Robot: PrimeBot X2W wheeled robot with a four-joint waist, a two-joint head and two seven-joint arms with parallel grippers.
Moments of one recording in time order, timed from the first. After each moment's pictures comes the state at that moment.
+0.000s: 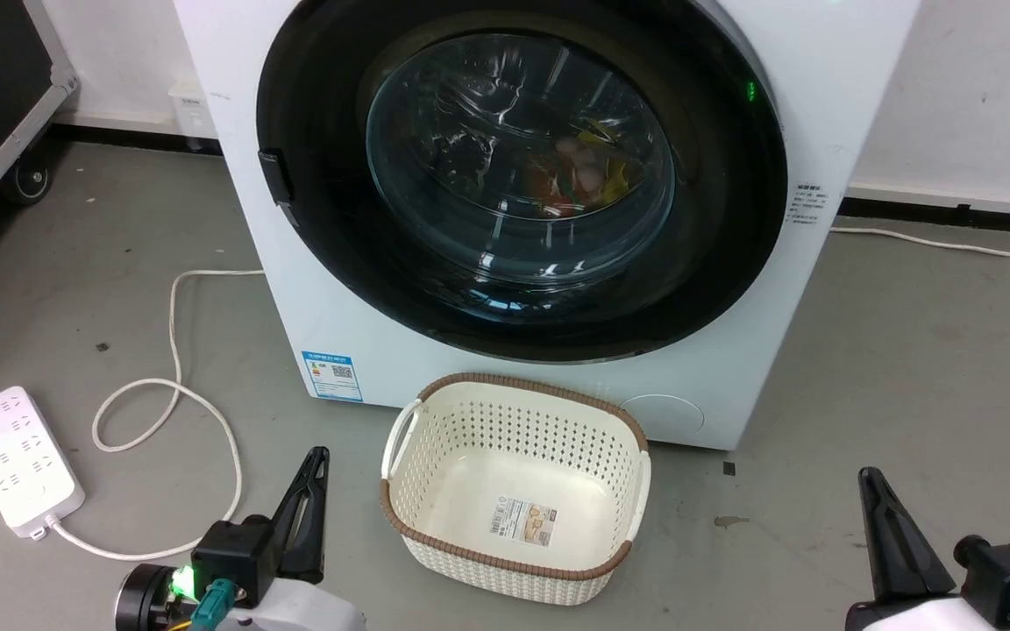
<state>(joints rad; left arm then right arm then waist) 0.01 0.11 -0.11 0.09 -0.10 -0.03 -0.18 0.09 -0.05 -0.06 0.05 0.11 0.13 -0.18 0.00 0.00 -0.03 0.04</state>
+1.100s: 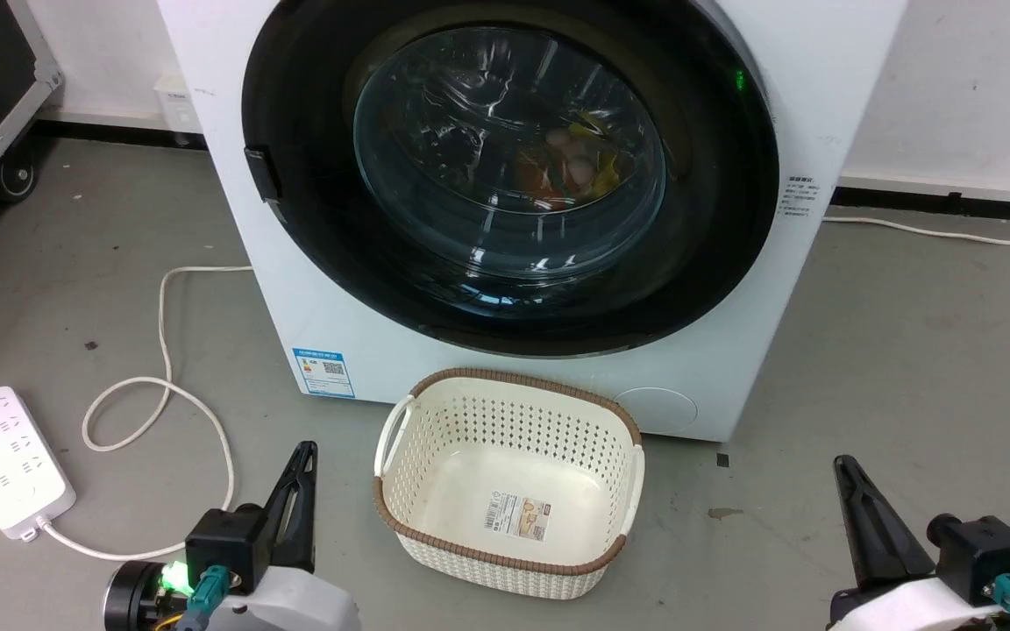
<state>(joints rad) 0.01 0.08 -0.07 0.06 -0.06 -0.02 -0.11 0.06 -0.05 -0.04 0.03 0.08 0.13 -0.11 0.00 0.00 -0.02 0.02</state>
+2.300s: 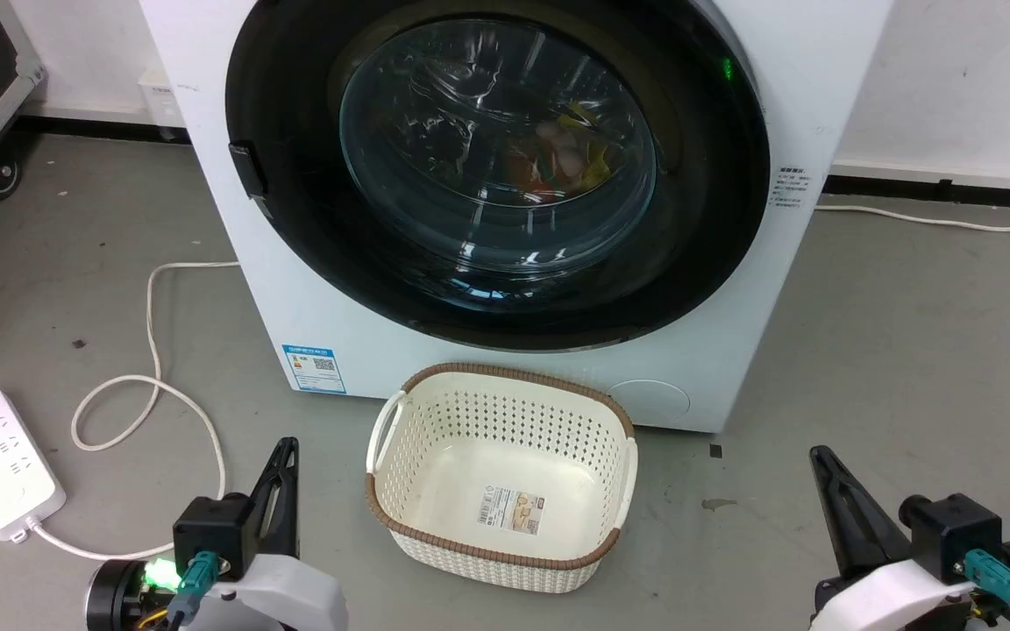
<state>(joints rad) 0.00 0.07 -0.02 0.02 -0.03 -0.01 -0.04 0.03 -0.05 -0.02 0.02 0.03 0.13 -0.04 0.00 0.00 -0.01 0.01</state>
